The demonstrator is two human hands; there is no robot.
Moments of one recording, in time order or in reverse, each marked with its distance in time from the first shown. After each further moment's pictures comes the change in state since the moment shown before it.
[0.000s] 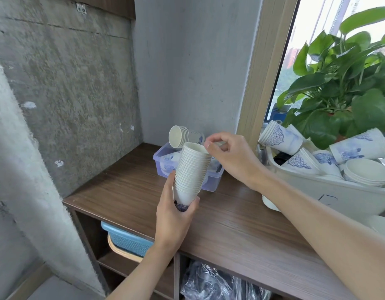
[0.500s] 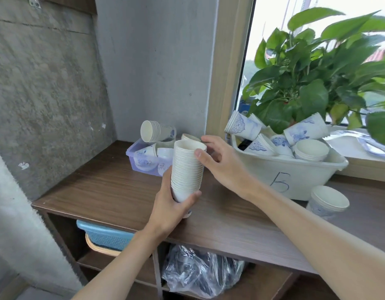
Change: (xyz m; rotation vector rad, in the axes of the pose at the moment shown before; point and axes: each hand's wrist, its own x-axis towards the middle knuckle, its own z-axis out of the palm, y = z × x) left_hand -0.012 0.028 0.023 -0.101 -0.343 0.013; right_hand -0.063 0.014 -0.029 0.050 0.034 0.074
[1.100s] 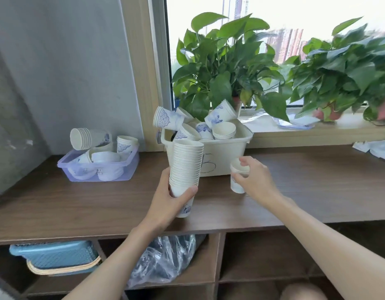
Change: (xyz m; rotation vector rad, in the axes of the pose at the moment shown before) left_hand -0.033 0.048 0.122 -0.072 -0.296 -0.035; right_hand -0.148 0.091 -0.161 -0.434 0.420 0.452
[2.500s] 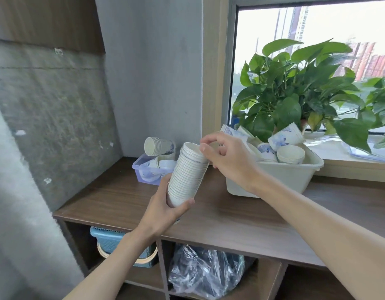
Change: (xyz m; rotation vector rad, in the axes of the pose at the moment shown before) left_hand -0.036 0.016 -0.144 0.197 0.176 -0.011; right_hand -0.019 -0.220 0.055 0.443 -0.255 -0.586
